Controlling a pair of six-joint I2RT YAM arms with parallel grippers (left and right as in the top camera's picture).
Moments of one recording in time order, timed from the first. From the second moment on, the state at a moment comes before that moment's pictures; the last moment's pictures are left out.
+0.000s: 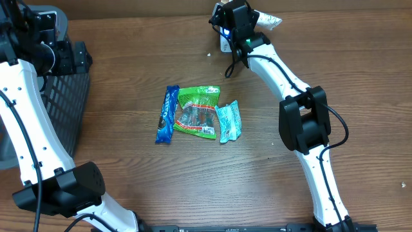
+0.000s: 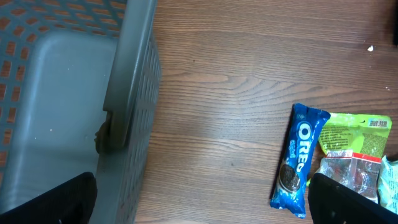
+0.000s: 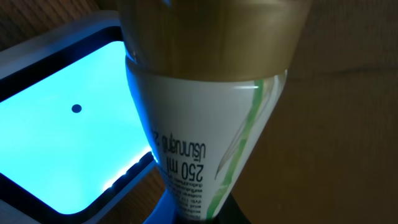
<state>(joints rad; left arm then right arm) 0.38 1.88 2.26 -1.48 0.15 0.22 0.41 2.57 2.27 -0.28 0.51 -0.98</state>
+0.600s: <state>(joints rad) 0.38 1.88 2.26 -1.48 0.15 0.22 0.41 2.40 2.25 -0.69 0.43 -0.73</state>
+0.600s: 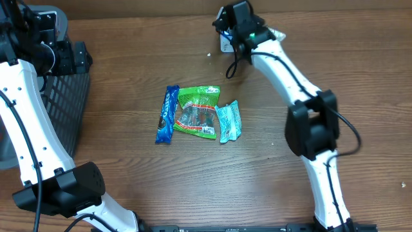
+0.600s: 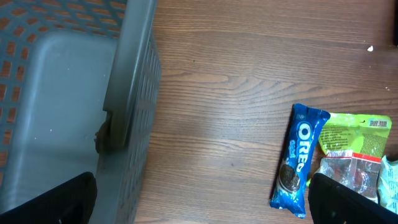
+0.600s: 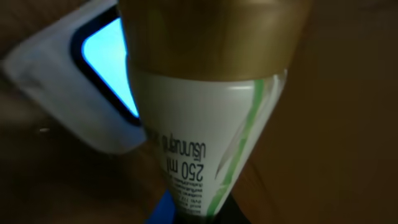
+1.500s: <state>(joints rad) 0.38 1.88 2.26 -1.48 0.15 0.22 -0.20 1.99 1.57 -0.96 -0.13 0.40</state>
